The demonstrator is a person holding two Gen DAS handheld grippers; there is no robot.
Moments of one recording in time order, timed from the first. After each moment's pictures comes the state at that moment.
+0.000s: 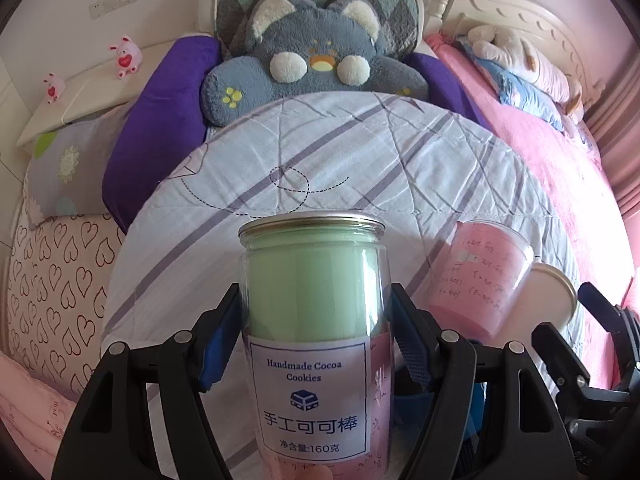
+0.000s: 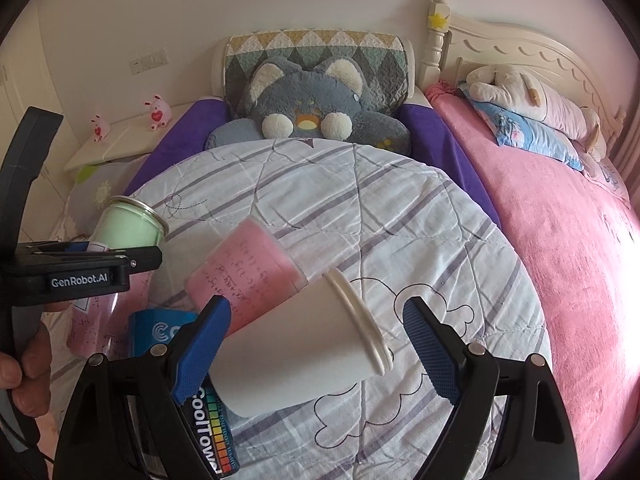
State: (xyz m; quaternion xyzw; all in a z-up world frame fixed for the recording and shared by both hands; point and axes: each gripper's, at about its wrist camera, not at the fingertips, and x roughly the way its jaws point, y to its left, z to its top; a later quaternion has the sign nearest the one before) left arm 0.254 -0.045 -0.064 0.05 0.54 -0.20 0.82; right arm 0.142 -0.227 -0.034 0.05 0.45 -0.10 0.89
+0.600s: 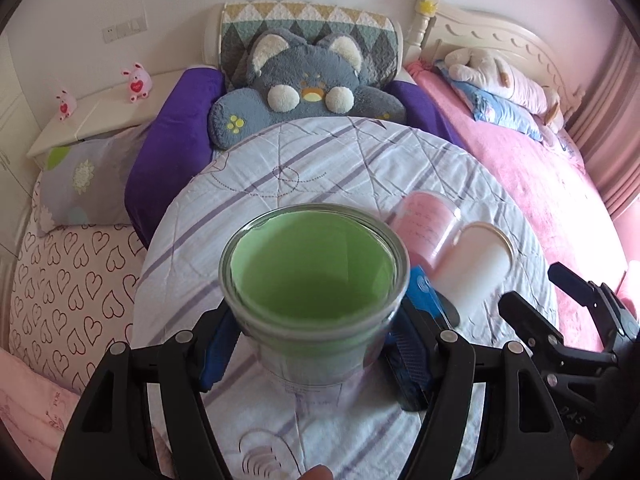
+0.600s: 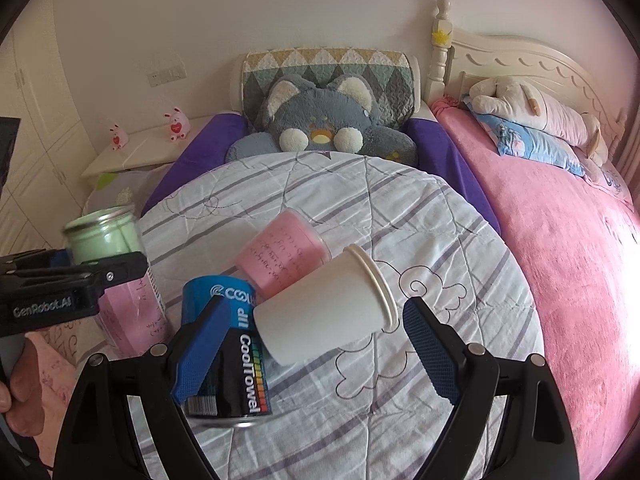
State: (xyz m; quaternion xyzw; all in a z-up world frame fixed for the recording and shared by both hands) left arm 0.173 -0.015 -0.012 0.05 0.49 -0.21 0.84; right arm 0.097 -0.209 -0.008 0.05 0.42 -0.08 0.90
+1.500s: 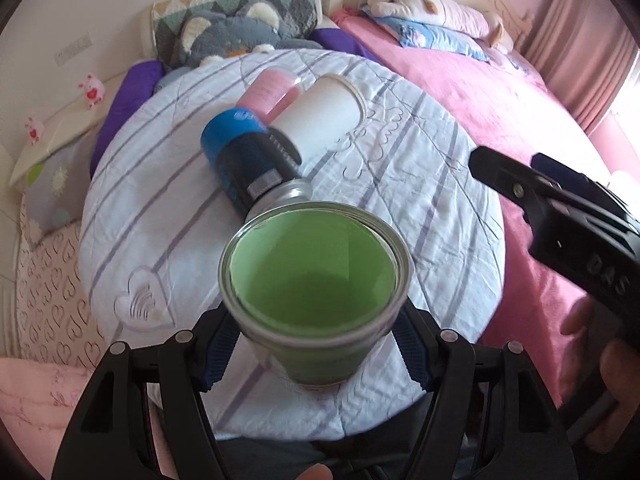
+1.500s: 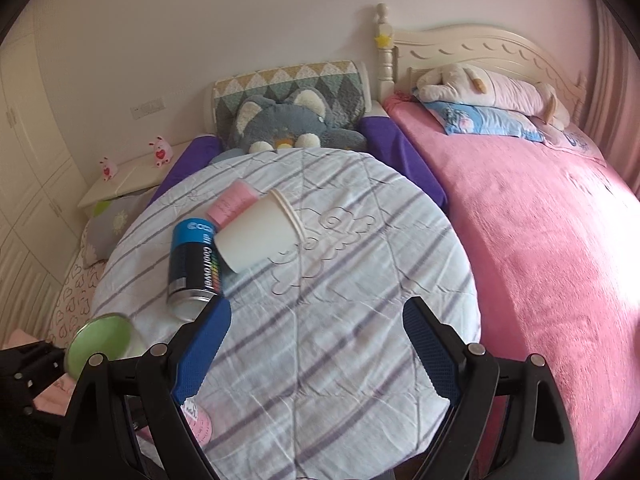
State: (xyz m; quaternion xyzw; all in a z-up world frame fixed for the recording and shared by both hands) left arm 0.009 -0.084 -0.023 0.13 0.51 -0.27 0.80; right arm -0.033 -0.258 0.007 0.10 0.39 -0.13 0.91
